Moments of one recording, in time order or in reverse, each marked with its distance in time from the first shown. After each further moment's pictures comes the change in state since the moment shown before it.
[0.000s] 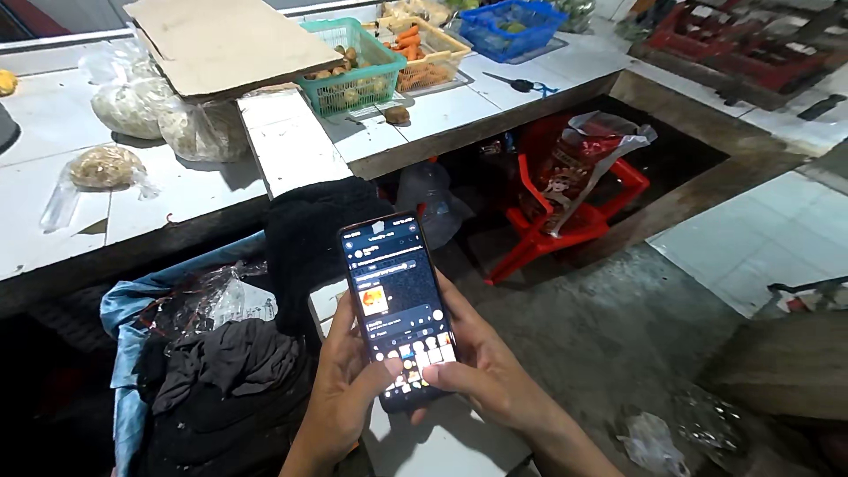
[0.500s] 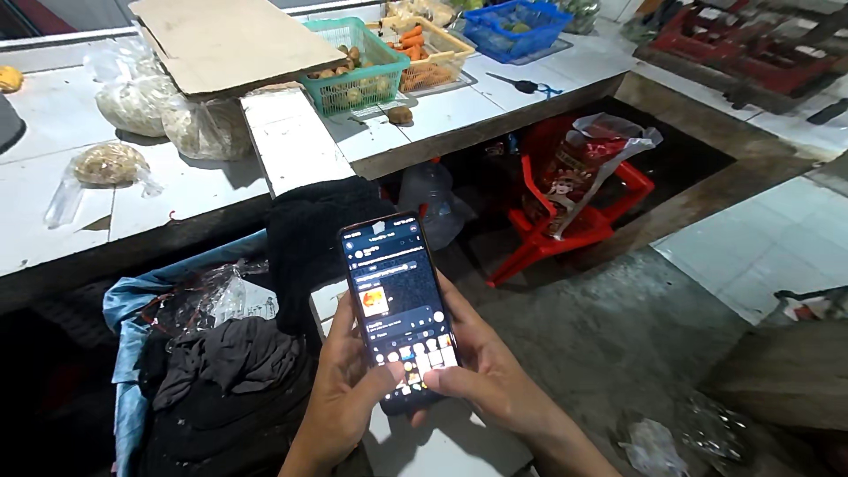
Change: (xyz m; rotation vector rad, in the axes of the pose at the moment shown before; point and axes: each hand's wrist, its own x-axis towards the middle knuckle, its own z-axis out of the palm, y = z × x) left_hand -0.001 -0.001 0.001 0.033 0.011 0.004; right_hand -0.001 -0.001 -0.001 -0.003 -0.010 -0.007
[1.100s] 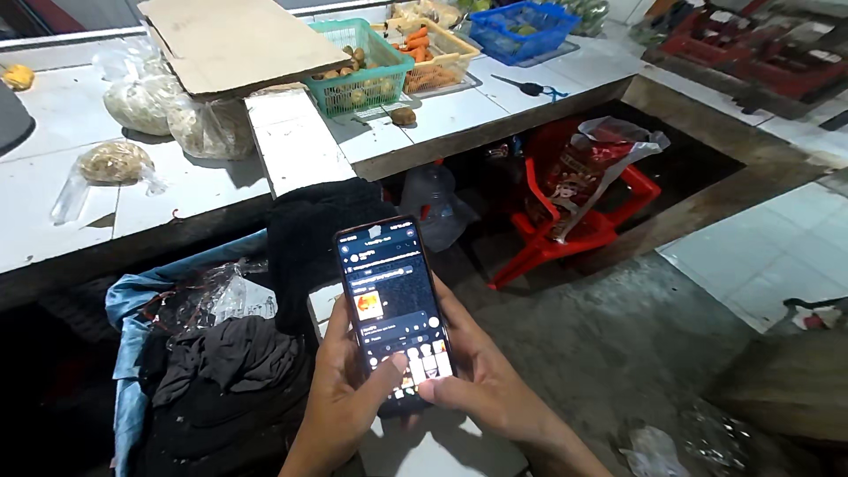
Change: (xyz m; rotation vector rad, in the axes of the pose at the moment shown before) left_hand 0.002 0.003 0.011 0.121 0.116 -0.002; right_hand 0.002 0.003 -0.002 -0.059 -0.038 -0.047
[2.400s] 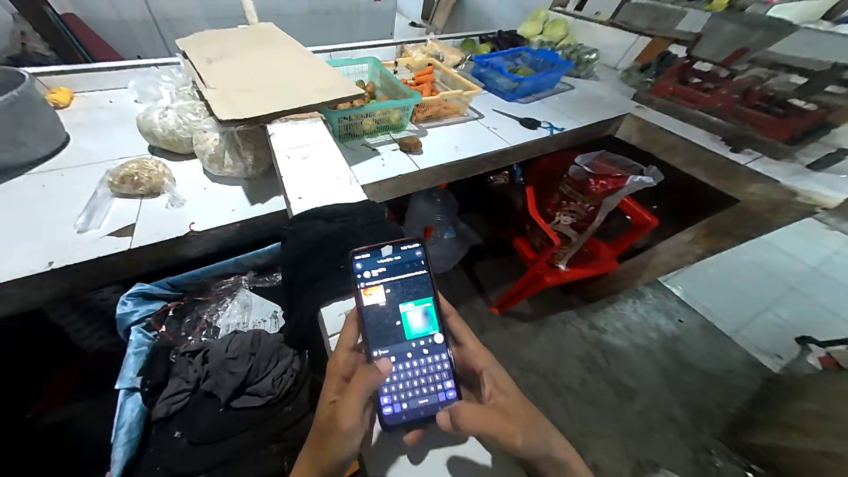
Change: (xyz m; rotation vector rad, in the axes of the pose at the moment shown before) left_hand 0.003 -0.005 -0.006 -0.242 -0.045 0.023; right_hand 0.002 0.002 -0.008 0.152 -0.160 -0.019
